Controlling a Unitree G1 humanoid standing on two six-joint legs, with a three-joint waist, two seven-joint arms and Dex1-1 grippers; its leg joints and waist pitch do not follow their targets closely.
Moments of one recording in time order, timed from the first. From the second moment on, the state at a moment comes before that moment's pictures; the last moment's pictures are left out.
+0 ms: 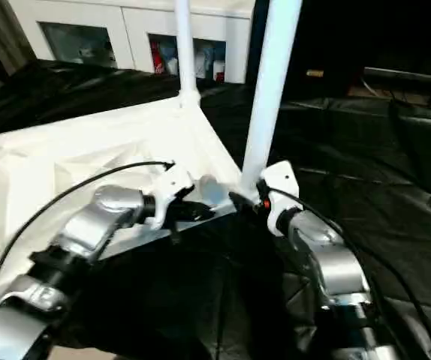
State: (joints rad) left arm -0.61 0.25 -0.32 0.45 -0.03 0.30 -1.06; right arm -0.27 -0.37 0.10 0.04 0.15 0.43 0.65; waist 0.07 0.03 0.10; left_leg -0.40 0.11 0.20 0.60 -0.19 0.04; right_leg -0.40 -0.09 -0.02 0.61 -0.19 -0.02
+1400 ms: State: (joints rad) left arm -0.66 0.14 -0.32 0.51 0.03 0.34 -0.92; right arm -0.31 -0.18 0.01 0.11 0.11 0.46 0.38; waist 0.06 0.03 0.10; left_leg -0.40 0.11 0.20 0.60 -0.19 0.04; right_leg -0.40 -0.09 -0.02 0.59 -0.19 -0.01
